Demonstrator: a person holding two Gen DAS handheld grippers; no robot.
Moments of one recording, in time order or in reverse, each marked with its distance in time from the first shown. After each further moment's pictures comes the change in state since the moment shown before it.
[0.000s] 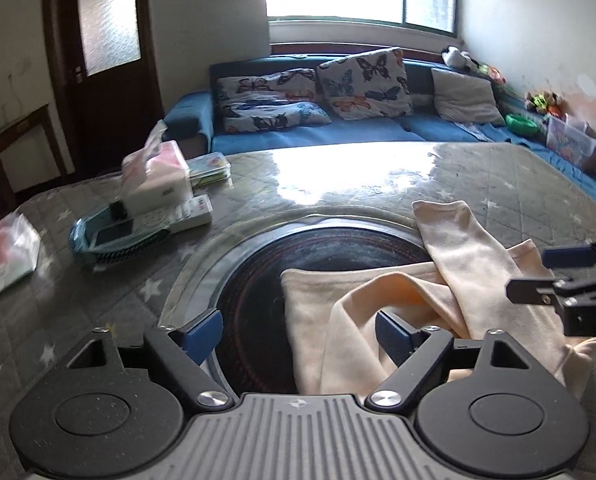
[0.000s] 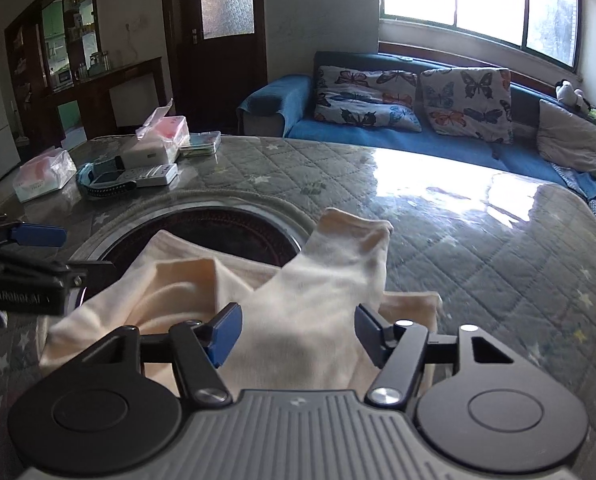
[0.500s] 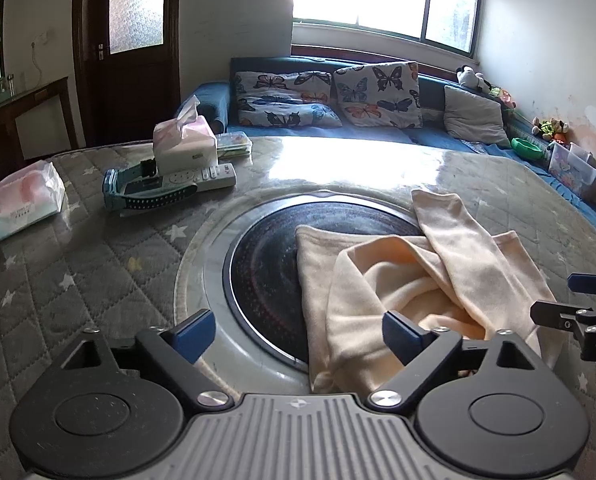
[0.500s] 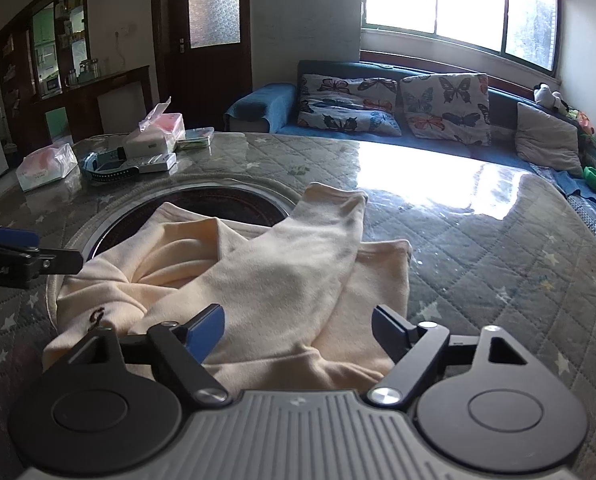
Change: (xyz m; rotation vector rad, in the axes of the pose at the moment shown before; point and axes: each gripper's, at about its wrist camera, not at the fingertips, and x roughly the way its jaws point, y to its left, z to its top) left arm -0.047 0.015 -0.044 -0.130 -0.011 -0.001; right arm -0.051 0.007 -0.055 0.014 -0.043 -0.053
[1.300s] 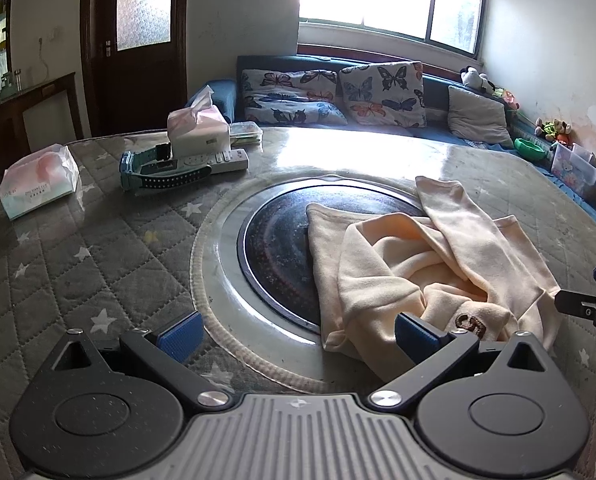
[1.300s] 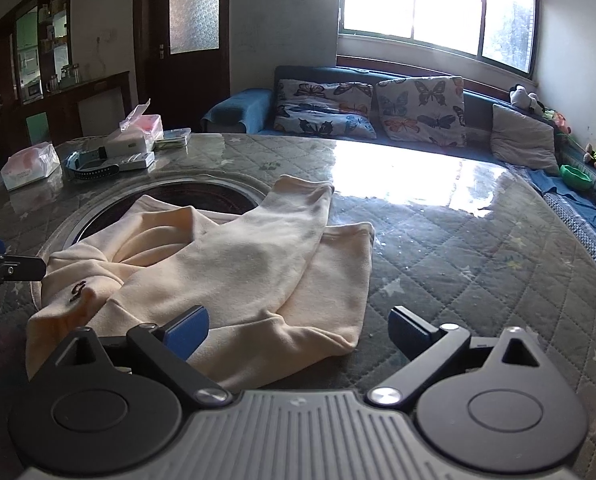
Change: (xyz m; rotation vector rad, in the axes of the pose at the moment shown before) left arm -0.016 0.008 -0.028 -0.017 0.002 0.006; right arm -0.020 -0.012 -0.025 0.023 -0.019 -0.066
